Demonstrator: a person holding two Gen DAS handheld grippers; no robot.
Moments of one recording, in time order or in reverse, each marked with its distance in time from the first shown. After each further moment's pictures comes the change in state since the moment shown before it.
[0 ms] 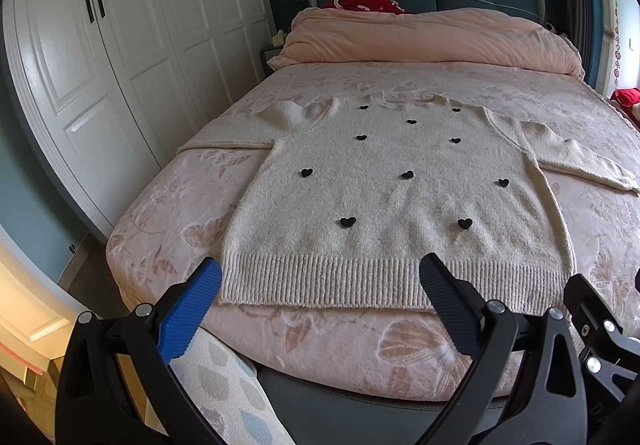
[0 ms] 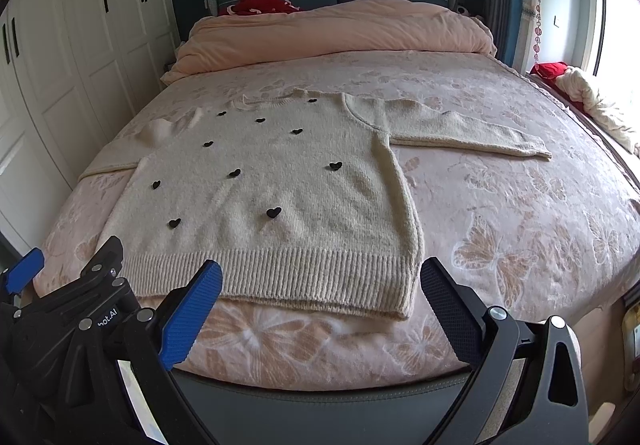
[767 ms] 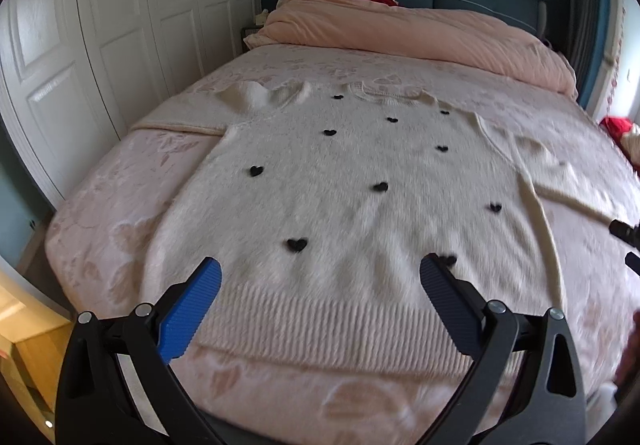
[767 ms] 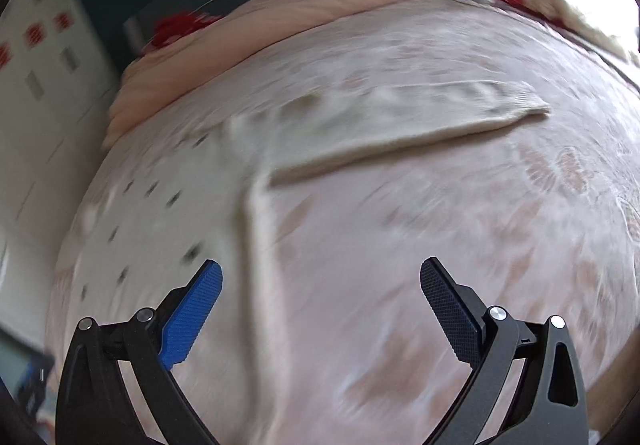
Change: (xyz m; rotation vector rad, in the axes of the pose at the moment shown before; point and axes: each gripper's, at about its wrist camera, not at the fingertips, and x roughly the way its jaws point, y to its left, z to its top) left arm 0.082 -0.025 0.026 -0.113 0.064 -0.131; right arm 0.153 -0.219 0.088 0.345 0.052 0.028
